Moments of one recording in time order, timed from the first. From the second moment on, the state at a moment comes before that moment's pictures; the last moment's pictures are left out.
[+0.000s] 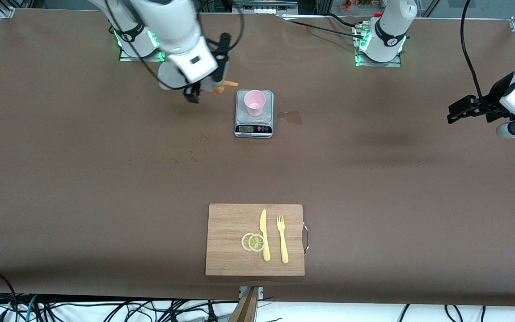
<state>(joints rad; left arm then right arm) -0.09 0.08 0.07 -1.54 -0.01 1.52 -0.09 0.20 0.11 0.44 -1.68 0.06 1.73 -0.77</state>
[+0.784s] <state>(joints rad) -0.09 0.08 0.06 -1.54 -0.01 1.52 -0.09 0.08 0.30 0.06 -1.46 0.62 1.68 -1.38</state>
